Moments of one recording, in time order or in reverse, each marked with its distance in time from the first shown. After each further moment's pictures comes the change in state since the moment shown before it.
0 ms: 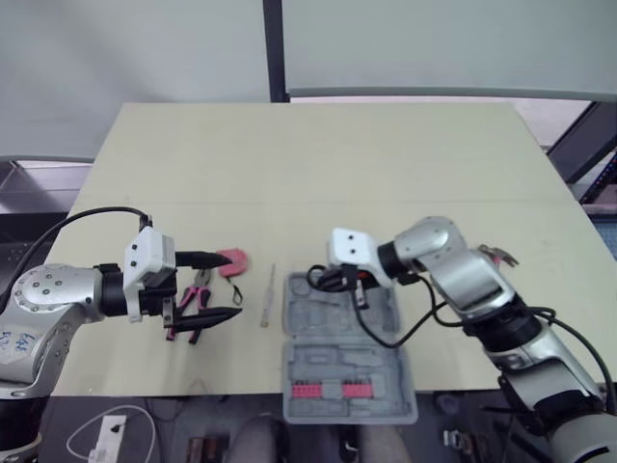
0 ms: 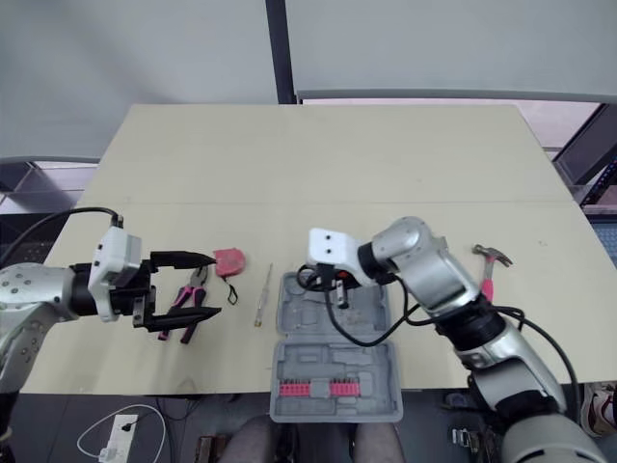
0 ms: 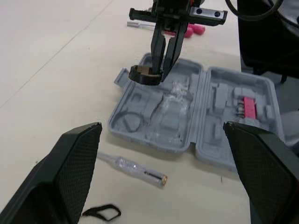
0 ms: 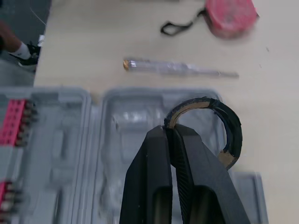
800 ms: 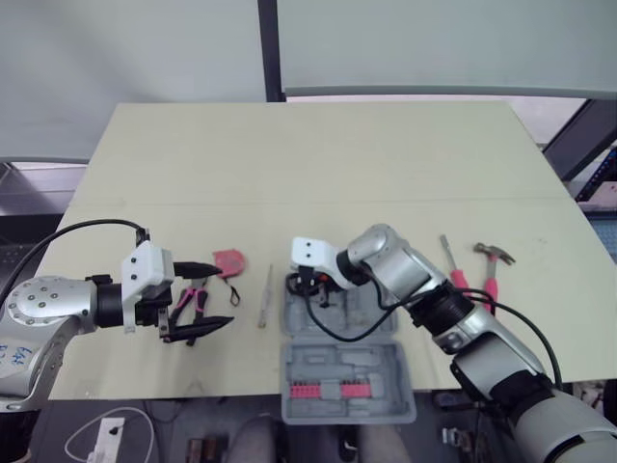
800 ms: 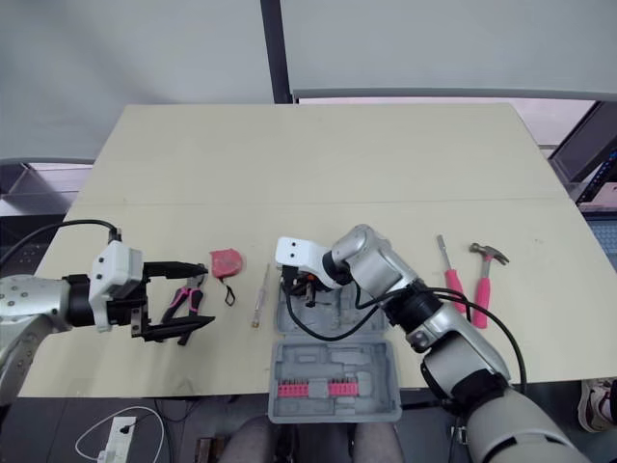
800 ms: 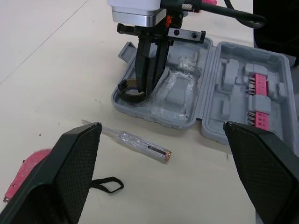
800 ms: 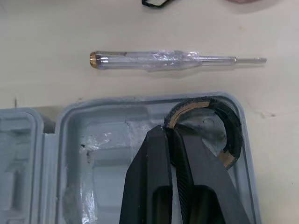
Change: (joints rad) left arm 0.077 0.015 0.015 -0.009 0.049 -0.024 0.028; right arm -0.122 0.202 0.119 0.352 -0.096 0.014 -0.089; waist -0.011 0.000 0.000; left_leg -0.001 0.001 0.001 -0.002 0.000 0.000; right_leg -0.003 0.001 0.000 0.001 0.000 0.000
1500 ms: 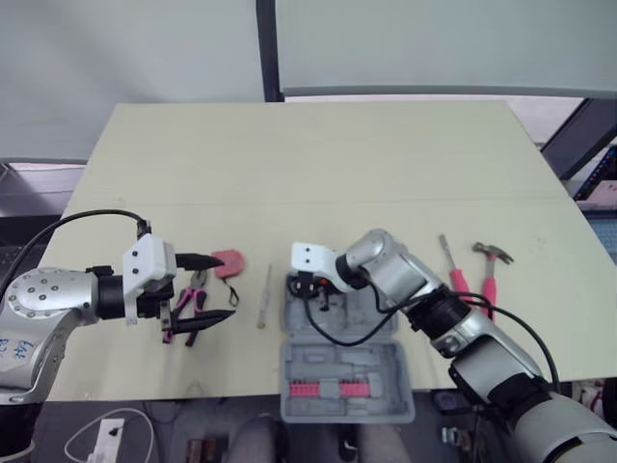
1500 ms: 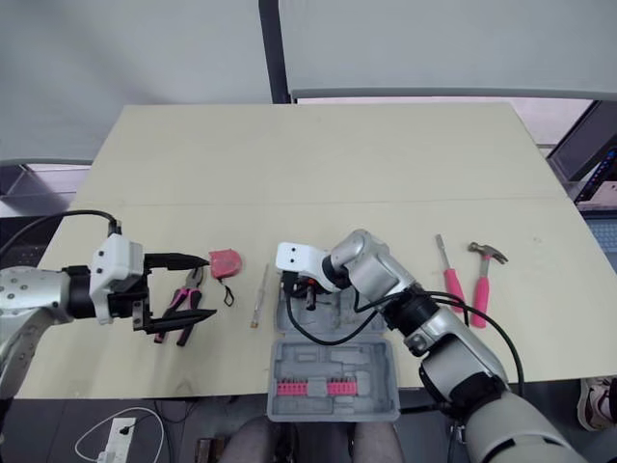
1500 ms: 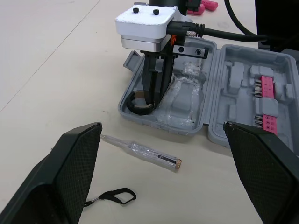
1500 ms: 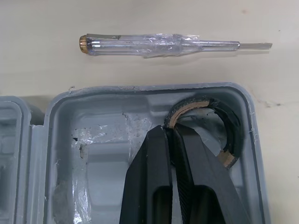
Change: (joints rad) left arm -0.045 0.000 -0.015 0.005 0.019 -0.025 0.000; right arm 0.019 0.009 0.010 0.016 -0.041 -0.029 -0.020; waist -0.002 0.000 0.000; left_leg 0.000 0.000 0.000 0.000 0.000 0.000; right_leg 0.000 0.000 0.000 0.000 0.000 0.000
